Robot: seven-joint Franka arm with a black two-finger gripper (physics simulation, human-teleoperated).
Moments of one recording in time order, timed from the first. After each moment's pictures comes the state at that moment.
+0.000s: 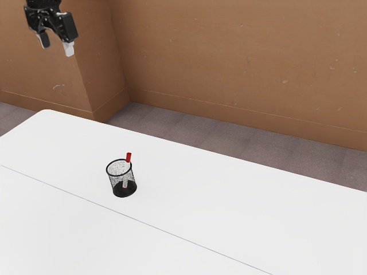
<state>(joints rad) 0.16 0.11 -0.04 -1.11 0.09 1.25 0.25</state>
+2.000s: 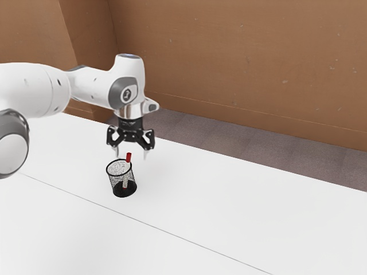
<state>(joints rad) -0.13 0.47 0.18 -1.61 0.00 1.88 -0.38</state>
